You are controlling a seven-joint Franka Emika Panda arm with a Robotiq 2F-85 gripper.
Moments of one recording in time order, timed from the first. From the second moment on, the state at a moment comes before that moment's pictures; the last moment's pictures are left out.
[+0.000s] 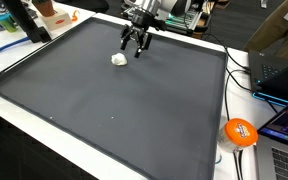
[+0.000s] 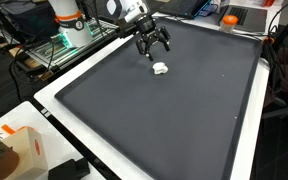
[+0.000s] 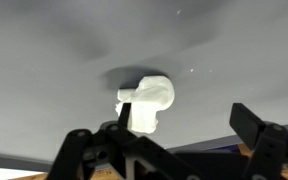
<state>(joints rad) 0.66 0.41 -0.32 -2.68 0.44 3.74 0.32</state>
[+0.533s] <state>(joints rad) 0.53 0.42 -0.15 -2.66 0.62 3.82 0.13</state>
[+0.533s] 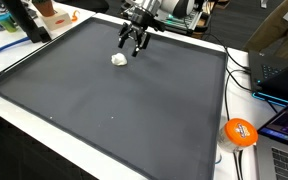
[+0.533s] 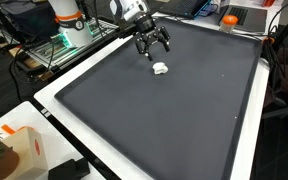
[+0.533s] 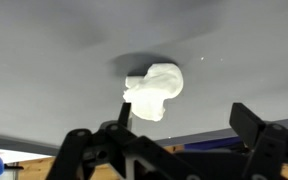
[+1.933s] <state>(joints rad) 0.41 0.52 0.02 -2.60 0.70 4.02 0.01</state>
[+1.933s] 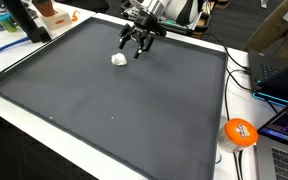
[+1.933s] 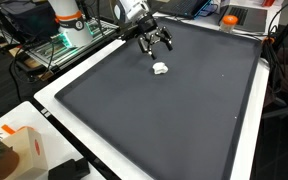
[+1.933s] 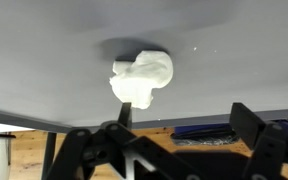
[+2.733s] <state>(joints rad) 0.32 0.37 0.05 -2.68 0.61 3.92 0.00</state>
